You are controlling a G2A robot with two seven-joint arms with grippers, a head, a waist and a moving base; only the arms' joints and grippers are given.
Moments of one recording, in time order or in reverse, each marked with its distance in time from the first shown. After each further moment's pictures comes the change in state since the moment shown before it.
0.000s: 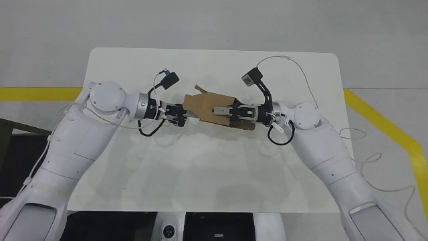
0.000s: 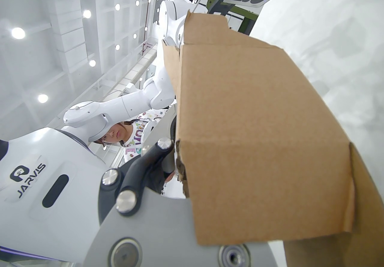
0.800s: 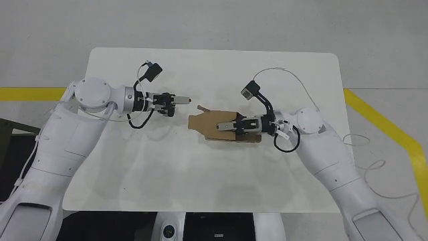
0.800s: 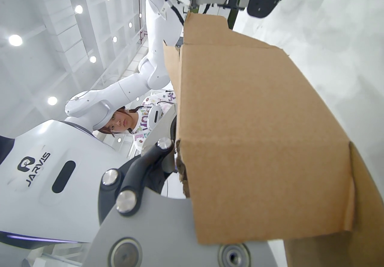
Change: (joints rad) left arm 0.005 0.017 -0.076 0.067 0.004 0.003 0.047; right arm -0.055 0.022 0.019 -0.021 0.002 0.121 0.155
